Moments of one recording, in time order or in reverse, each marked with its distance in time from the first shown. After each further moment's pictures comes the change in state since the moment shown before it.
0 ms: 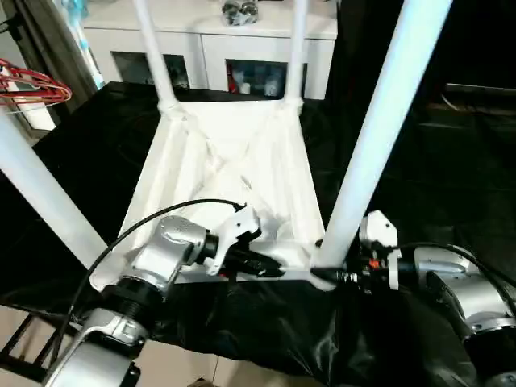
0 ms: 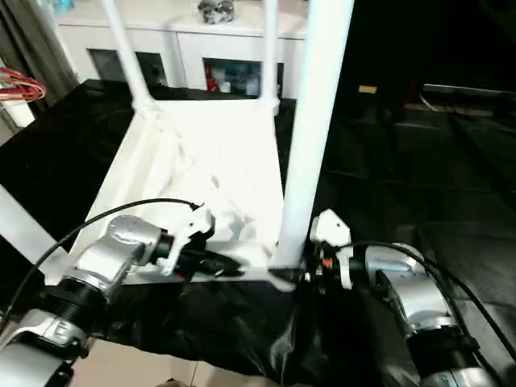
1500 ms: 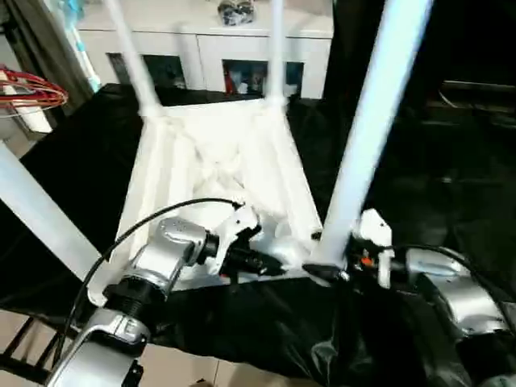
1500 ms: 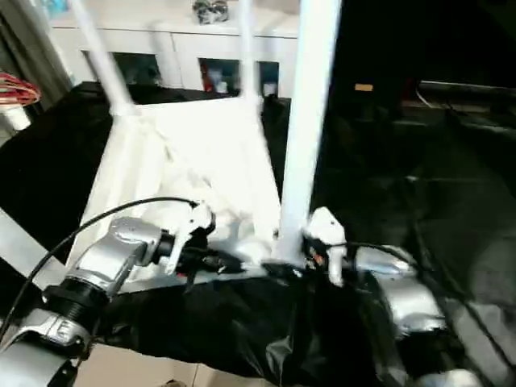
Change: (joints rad) left arm -0.014 0.028 -0.017 0.033 -0.039 0.027 -0.154; right arm 0.033 -0.039 0.050 -0.075 0.032 0.002 0.088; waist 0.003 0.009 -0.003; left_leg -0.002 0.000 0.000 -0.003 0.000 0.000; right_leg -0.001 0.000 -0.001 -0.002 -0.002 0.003
